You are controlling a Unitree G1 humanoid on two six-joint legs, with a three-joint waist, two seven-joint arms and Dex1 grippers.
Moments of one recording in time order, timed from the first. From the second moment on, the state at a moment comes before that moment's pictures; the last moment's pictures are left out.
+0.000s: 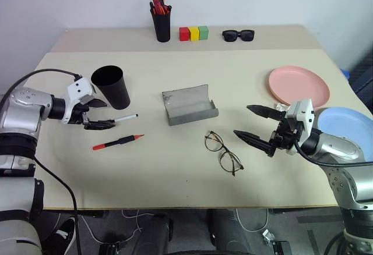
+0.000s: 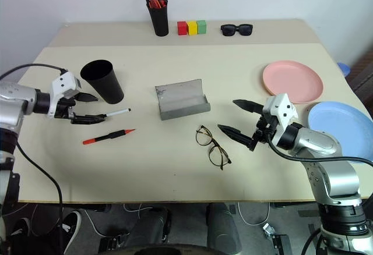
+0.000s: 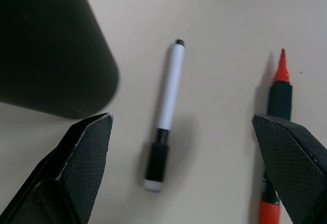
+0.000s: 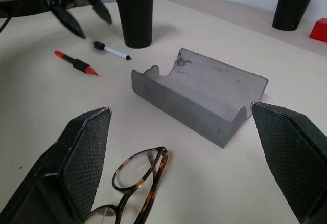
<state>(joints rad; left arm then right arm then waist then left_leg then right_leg) -0.82 0.93 -0.11 0.75 -0.03 0.11 -1.40 -0.13 -0.68 -0.19 -0.31 0.57 0.36 0.93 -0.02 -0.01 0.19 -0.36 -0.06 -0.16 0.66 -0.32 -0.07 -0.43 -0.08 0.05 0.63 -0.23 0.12</state>
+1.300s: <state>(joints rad) -0.93 0.84 -0.20 1.06 0.17 -0.02 -1.37 -0.15 -0.72 -0.21 -0.32 0.57 0.37 0.91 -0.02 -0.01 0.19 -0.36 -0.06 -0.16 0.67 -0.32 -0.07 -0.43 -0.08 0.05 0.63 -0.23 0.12</state>
